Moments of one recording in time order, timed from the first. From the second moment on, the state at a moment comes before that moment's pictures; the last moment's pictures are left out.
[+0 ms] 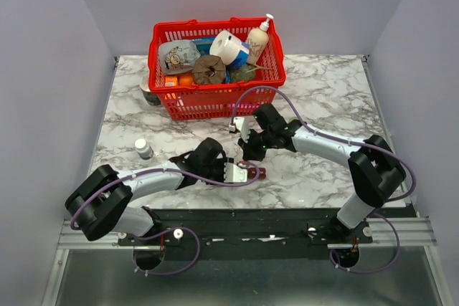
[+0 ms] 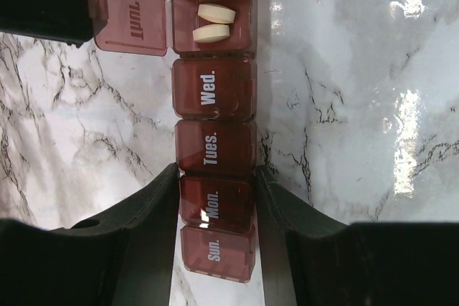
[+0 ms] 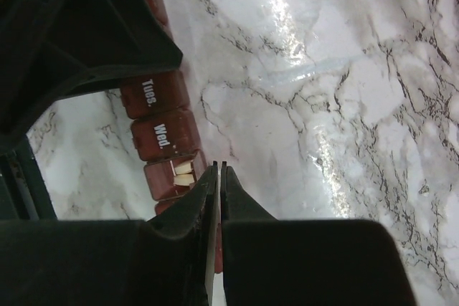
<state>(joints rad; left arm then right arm) -0.81 1.34 0.54 -0.07 0.29 0.81 0.73 1.66 1.04 -0.33 -0.46 -0.39</state>
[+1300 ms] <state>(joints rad) -0.79 1.39 0.61 -0.12 0.24 0.70 0.79 1.80 1.17 -0.51 -0.43 -0.35</state>
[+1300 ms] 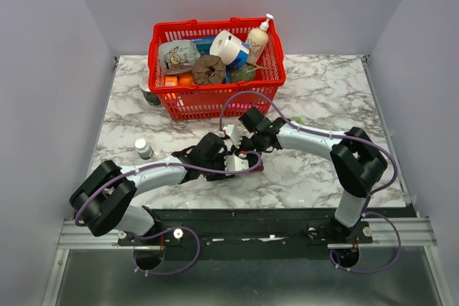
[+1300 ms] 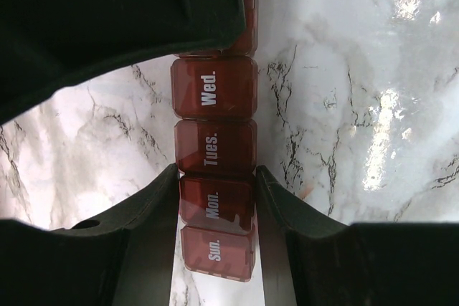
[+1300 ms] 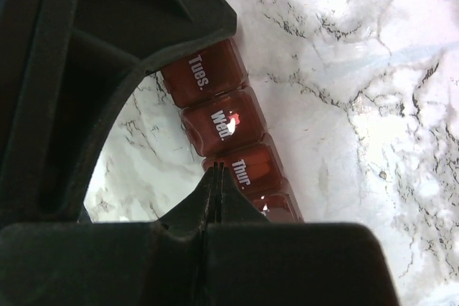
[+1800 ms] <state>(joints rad) -0.79 1.41 0.63 -0.12 0.24 0.70 0.79 1.77 1.17 -0.55 -0.45 -0.36</state>
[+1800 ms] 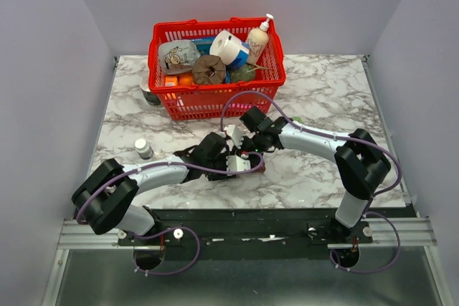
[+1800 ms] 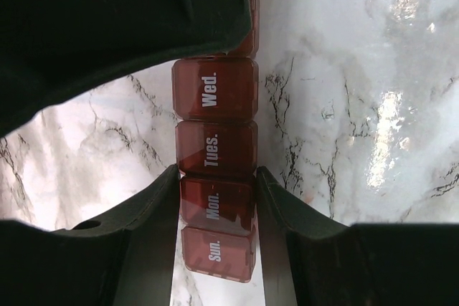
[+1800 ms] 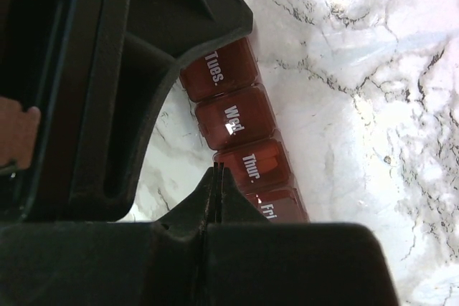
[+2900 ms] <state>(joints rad) -0.79 1.34 0.59 -0.12 0.22 0.67 0.73 1.81 1.21 -0.58 -0.54 -0.32</state>
